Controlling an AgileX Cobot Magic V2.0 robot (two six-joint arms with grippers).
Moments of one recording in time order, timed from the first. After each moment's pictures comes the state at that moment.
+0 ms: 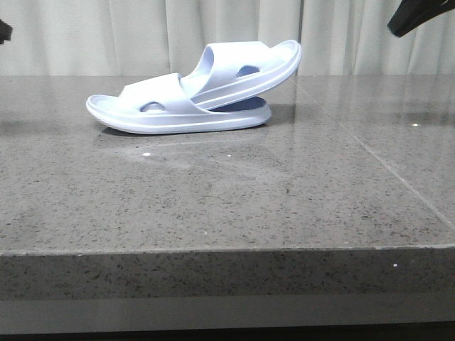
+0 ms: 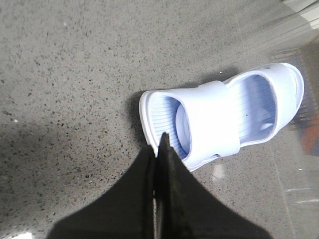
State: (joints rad) left arm 0.29 1.70 -1.39 -1.05 1.16 0.68; right arm -0.11 1.79 -1.72 0.59 1.10 -0.38
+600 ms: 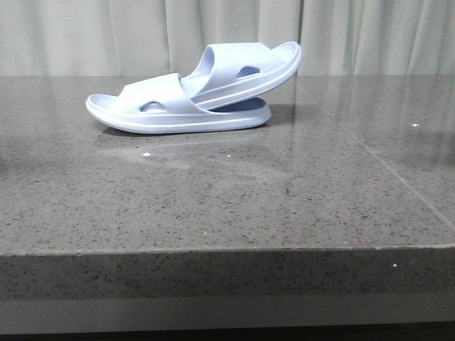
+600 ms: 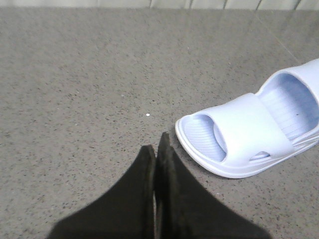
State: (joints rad) left arm 0.09 1.10 -0.92 -0.85 0.53 0.82; right arm 0.08 1.17 -1.06 0.37 0.58 -0.42
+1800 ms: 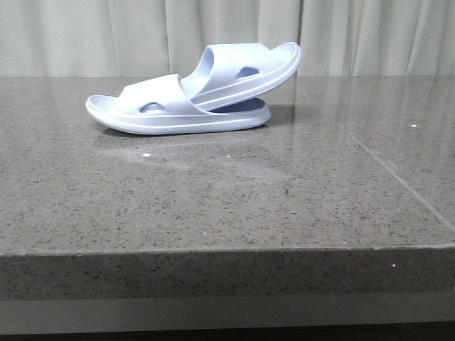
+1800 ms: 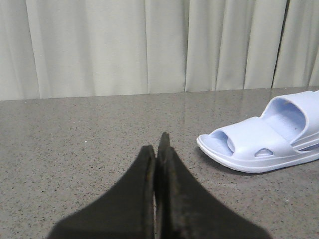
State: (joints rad) left arm 0.07 0.22 -0.33 -0.85 0.30 0.84; right arm 0.12 0.21 -0.35 0.37 0.24 -0.45
